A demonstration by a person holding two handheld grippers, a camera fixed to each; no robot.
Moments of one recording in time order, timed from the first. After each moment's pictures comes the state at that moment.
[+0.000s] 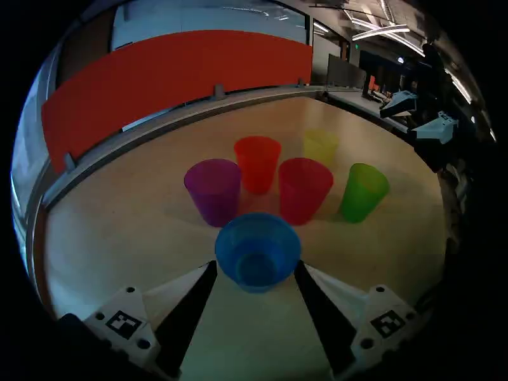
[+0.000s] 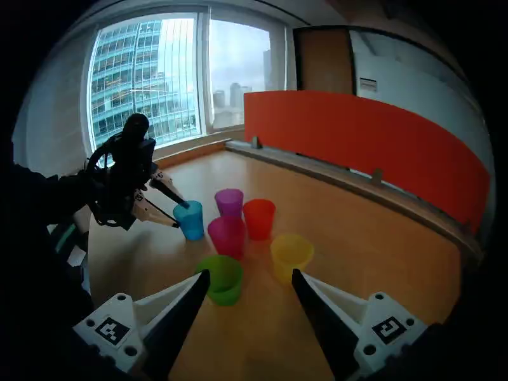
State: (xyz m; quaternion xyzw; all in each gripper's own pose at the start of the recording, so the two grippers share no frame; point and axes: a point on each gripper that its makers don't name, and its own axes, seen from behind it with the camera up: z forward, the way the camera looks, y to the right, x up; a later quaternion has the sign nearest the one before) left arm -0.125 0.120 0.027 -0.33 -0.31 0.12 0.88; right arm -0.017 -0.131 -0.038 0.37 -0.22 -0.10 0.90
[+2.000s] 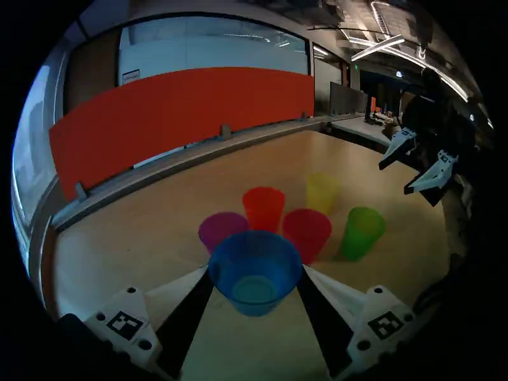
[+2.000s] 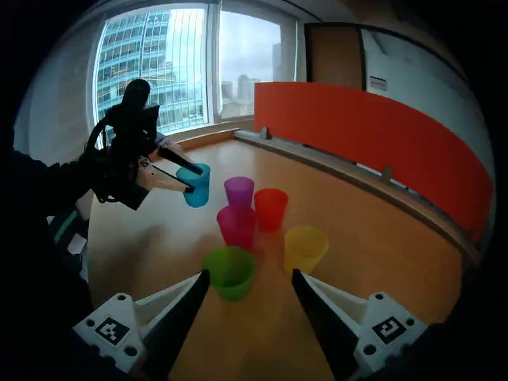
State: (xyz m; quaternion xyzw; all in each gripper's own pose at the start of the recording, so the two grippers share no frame) left arm -0.060 0.128 0.045 -0.32 -0.22 0.10 0.92; right arm -0.038 -0.143 -0.045 0.38 -0.23 -0.13 0.89
